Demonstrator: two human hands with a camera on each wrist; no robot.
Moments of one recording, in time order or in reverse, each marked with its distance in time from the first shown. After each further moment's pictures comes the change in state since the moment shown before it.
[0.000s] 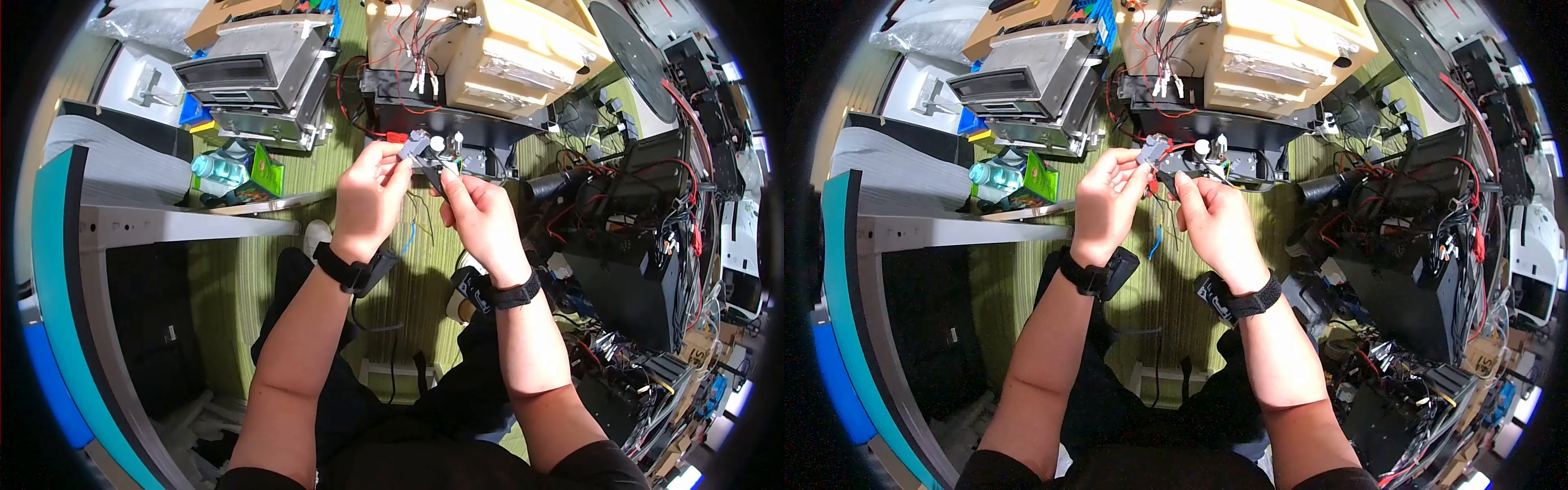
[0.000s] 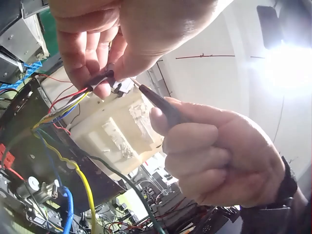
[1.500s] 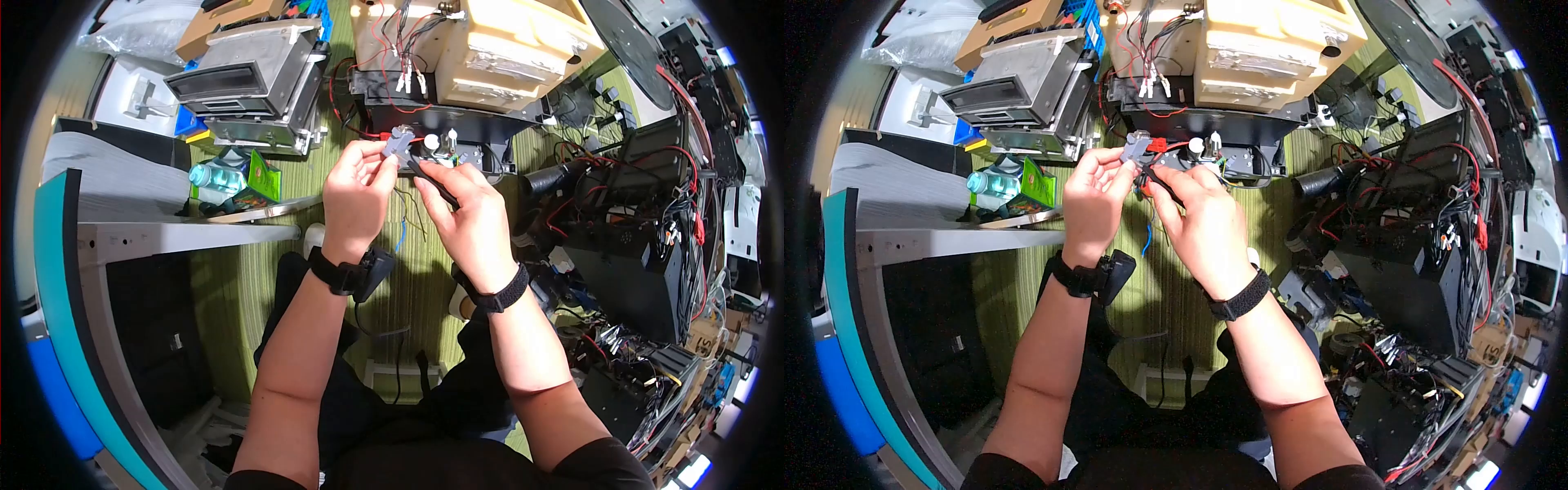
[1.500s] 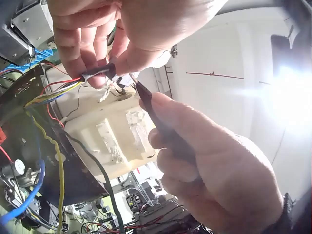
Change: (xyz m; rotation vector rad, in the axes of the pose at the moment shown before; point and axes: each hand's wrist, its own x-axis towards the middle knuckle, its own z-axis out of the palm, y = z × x) left_hand 0.004 -0.002 0.002 -0.147 0.057 0.021; right_hand -0.006 -0.004 0.007 -0.348 0.315 -0.551
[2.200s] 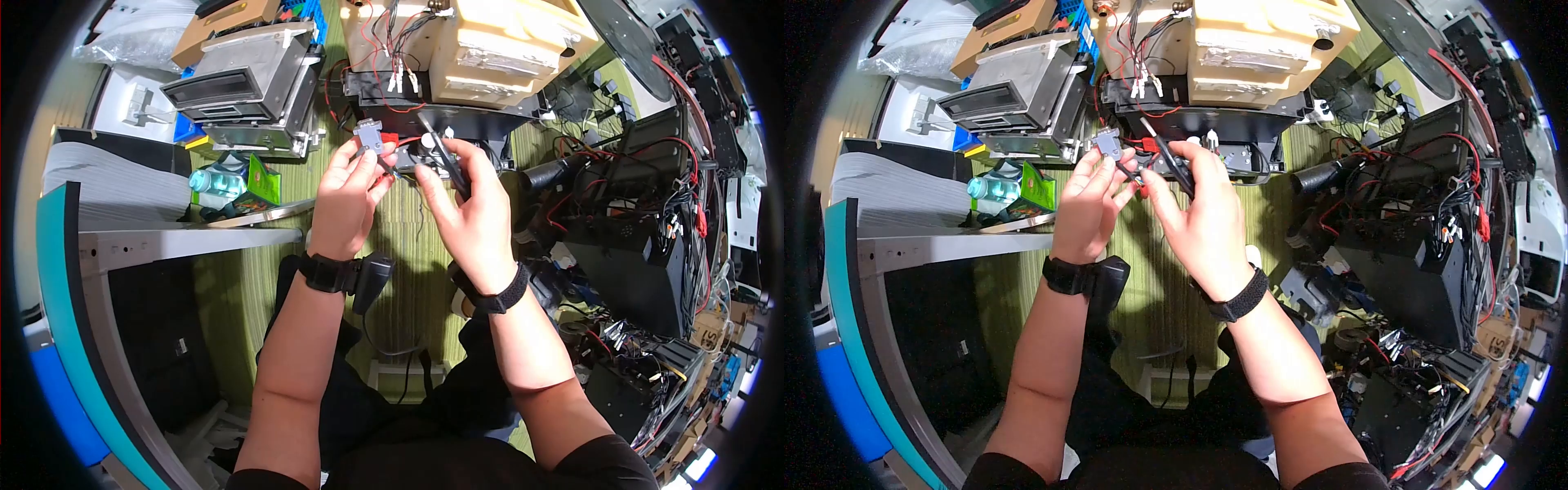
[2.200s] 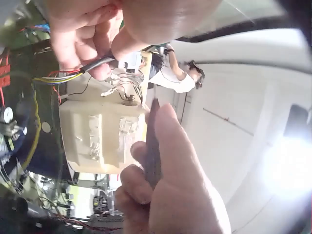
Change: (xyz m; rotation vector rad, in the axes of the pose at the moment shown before) left_hand 0.000 0.012 -0.005 -0.409 0.002 -0.379; right_hand 0.006 0.000 -0.002 0.043 0.165 -0.048
